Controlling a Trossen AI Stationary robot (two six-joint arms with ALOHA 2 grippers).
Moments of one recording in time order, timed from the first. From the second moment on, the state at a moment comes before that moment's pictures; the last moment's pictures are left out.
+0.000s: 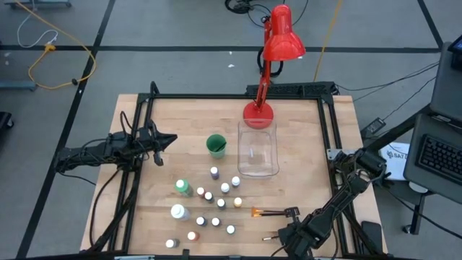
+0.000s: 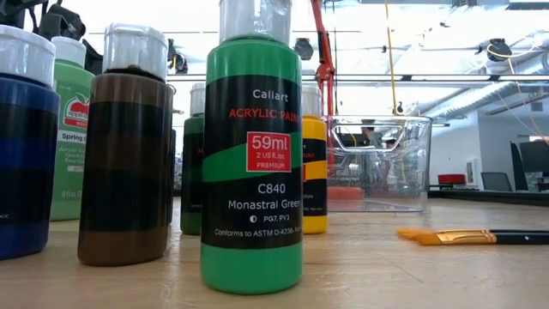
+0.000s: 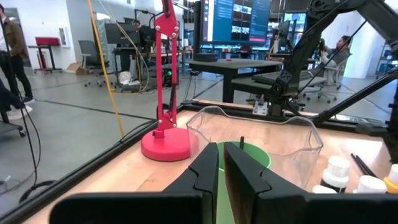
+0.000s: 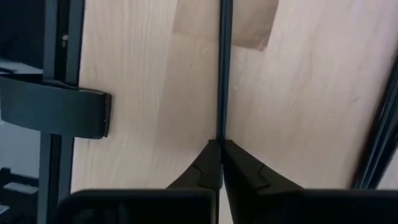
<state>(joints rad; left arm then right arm) 0.08 0.01 0.09 -0.03 -0.21 -0.03 0.87 1.90 1.13 -0.66 0.09 0.67</state>
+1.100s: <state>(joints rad) 0.08 0.01 0.09 -0.12 -0.21 -0.11 0.33 1.58 1.22 -0.25 0.60 -0.56</state>
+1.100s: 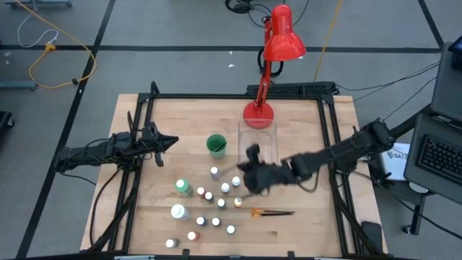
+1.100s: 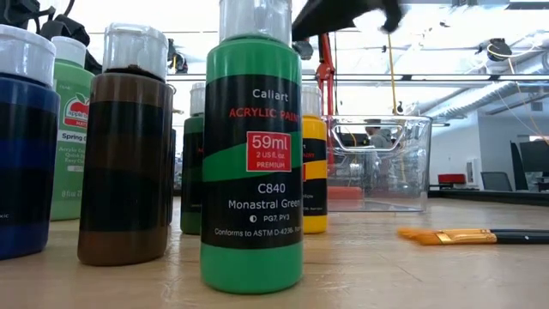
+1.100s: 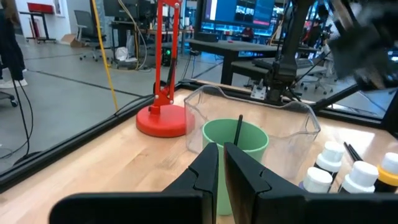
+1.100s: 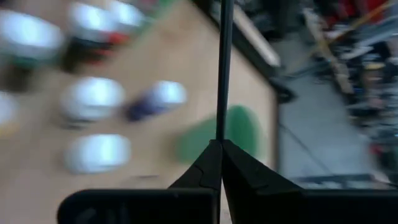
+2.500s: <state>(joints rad) 0.08 0.01 0.09 -0.19 -0.21 -0.10 0.14 1.84 1.30 0.18 1.05 -2.12</state>
